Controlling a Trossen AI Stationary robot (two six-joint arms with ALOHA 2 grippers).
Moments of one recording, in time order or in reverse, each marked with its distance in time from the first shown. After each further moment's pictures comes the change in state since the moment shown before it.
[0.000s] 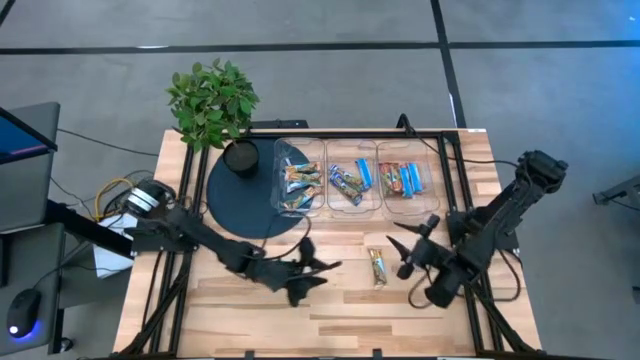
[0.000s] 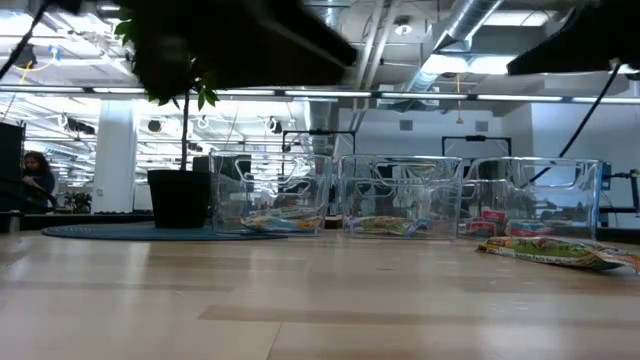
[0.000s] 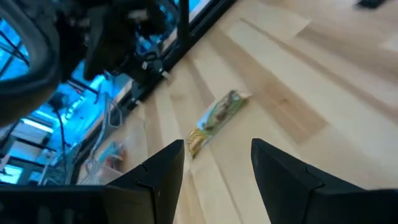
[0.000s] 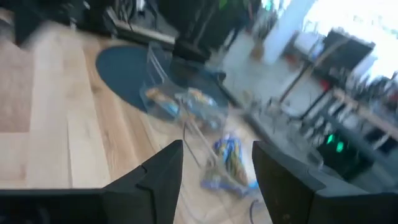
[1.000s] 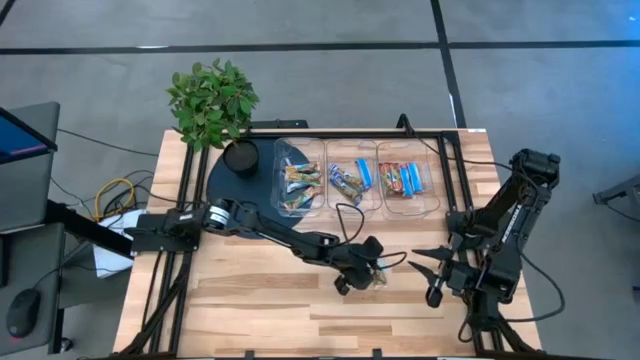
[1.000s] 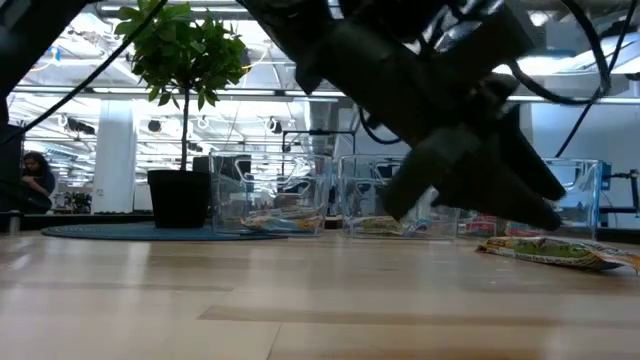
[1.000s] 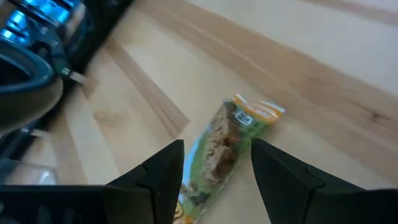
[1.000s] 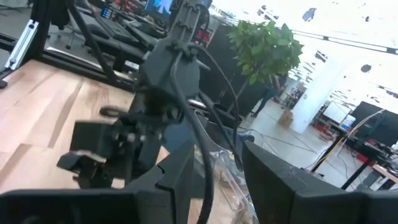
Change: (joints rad) left arm 0.253 0.577 0.770 -0.432 0.448 0.155; right arm 0.360 0.003 -0.001 0.006 0.230 -0.002
